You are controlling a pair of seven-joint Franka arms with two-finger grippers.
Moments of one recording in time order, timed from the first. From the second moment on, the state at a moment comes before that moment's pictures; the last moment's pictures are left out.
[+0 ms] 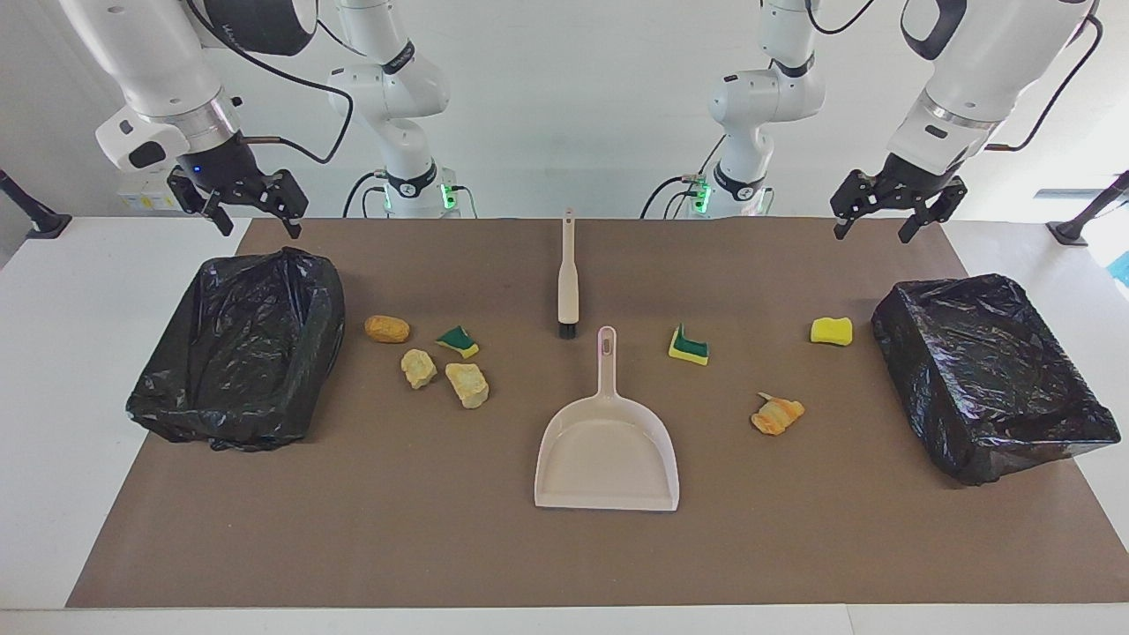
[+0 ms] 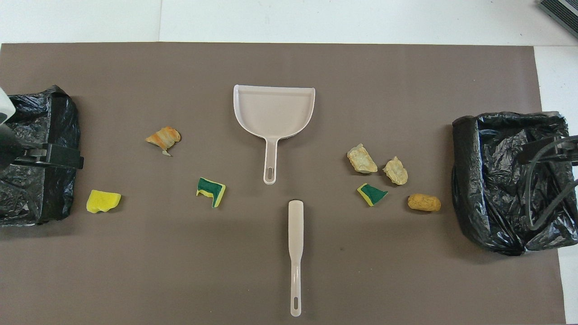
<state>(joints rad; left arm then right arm) 0.06 -0.09 -0.14 -1.68 -0.05 1.61 0.04 0.06 -0.04 -0.14 -1.61 -0.03 1.54 -0.03</state>
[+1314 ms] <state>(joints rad) 0.06 -0.09 -0.14 -1.68 -0.05 1.61 0.04 0.07 -0.05 -0.14 -1.62 -0.03 1.54 -0.03</state>
